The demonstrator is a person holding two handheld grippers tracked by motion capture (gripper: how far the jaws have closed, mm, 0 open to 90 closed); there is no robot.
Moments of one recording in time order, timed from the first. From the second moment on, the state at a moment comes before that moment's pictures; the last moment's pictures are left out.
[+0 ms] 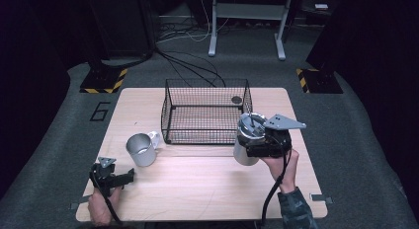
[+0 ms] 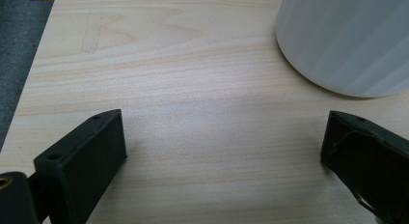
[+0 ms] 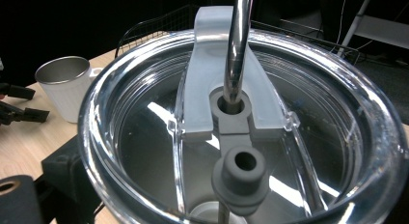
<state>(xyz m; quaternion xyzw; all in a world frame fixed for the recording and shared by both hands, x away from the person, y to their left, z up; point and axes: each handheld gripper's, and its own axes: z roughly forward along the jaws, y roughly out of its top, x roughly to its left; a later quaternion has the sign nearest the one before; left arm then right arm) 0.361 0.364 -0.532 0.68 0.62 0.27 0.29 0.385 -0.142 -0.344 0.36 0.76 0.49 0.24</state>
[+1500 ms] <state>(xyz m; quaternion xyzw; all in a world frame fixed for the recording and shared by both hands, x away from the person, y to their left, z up) 0.361 0.364 -0.532 0.68 0.62 0.27 0.29 0.436 -0.123 -0.314 0.35 0.76 0.48 0.24</state>
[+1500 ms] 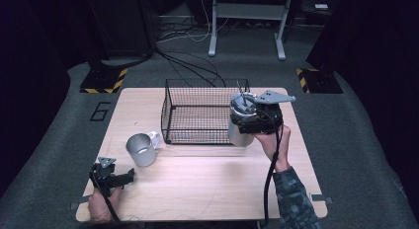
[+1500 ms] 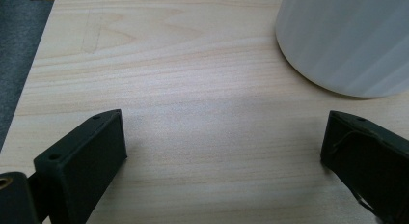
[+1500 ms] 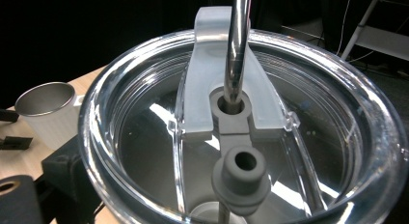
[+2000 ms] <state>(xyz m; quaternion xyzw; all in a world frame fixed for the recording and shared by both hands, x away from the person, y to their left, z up) 0.361 0.364 -0.532 0.68 0.62 0.27 0.29 0.455 -0.118 -0.308 0.35 0.77 0.48 0.24</state>
